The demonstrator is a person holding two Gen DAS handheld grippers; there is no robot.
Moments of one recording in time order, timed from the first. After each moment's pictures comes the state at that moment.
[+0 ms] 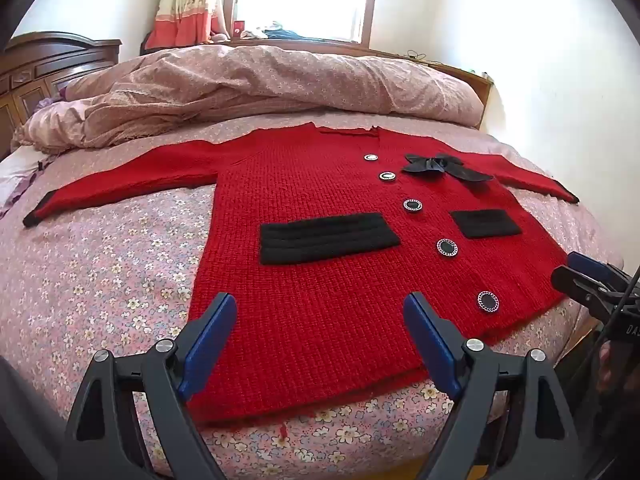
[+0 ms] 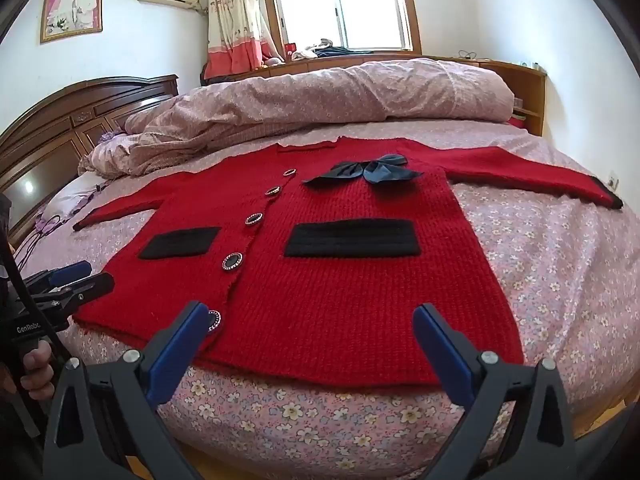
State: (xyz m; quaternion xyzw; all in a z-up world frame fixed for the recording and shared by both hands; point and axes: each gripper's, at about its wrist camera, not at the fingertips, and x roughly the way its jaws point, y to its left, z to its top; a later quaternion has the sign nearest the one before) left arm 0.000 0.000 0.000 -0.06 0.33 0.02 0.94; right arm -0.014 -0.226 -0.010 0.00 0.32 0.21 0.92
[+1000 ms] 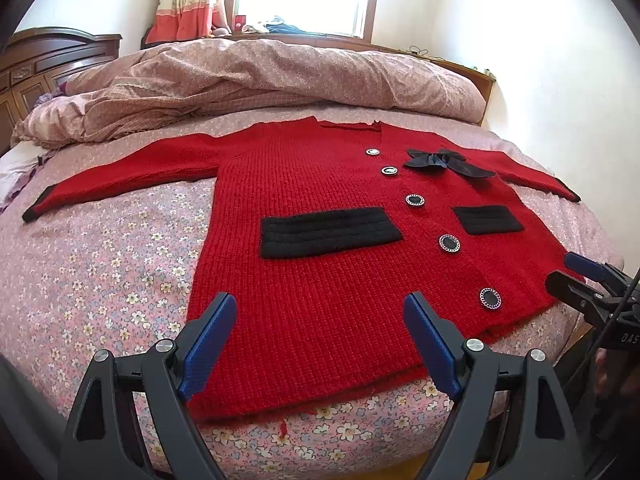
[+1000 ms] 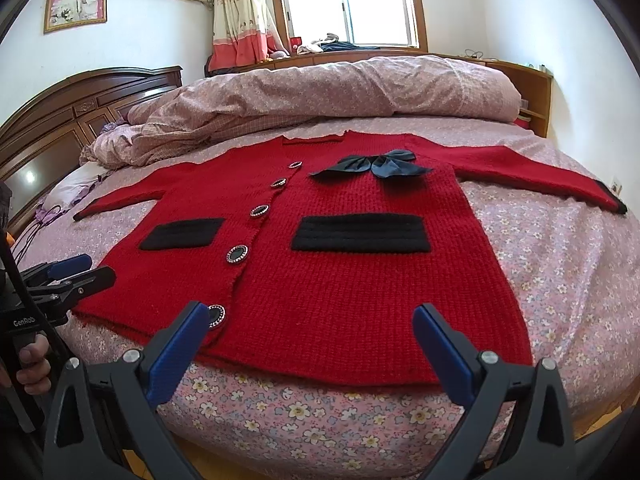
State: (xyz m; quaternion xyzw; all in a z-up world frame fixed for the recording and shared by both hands) left arm 0.001 -0.001 -0.003 -0.07 0.34 0.03 0.94; right arm -0.013 -0.217 -0.014 -0.01 0.32 0.22 0.92
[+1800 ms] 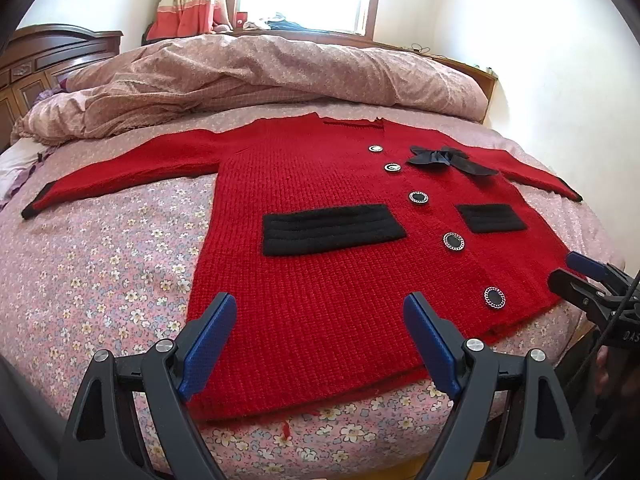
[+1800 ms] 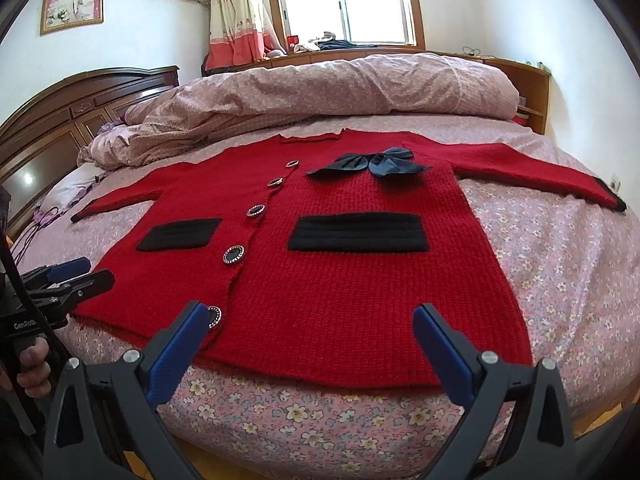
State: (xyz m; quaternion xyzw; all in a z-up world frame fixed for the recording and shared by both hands) left arm 0.003 0.003 -0.009 -0.07 0.34 0.03 0.94; right arm -0.010 -0.217 -0.014 -0.01 0.33 0.21 0.92
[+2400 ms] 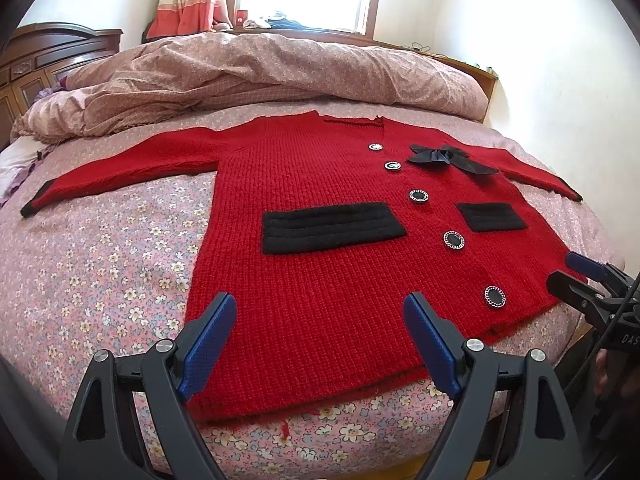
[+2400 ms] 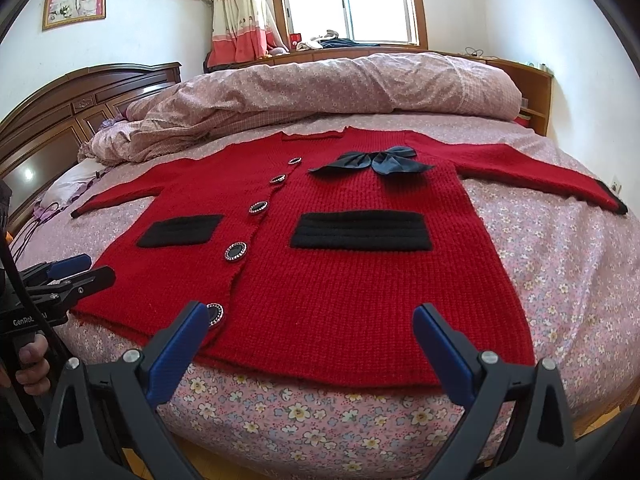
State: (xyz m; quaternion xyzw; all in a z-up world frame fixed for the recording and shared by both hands) left arm 0.003 0.004 -0.008 -0.07 0.35 0.02 0.93; right arm -0.011 -0.215 -0.014 -0.01 0.33 0.21 0.92
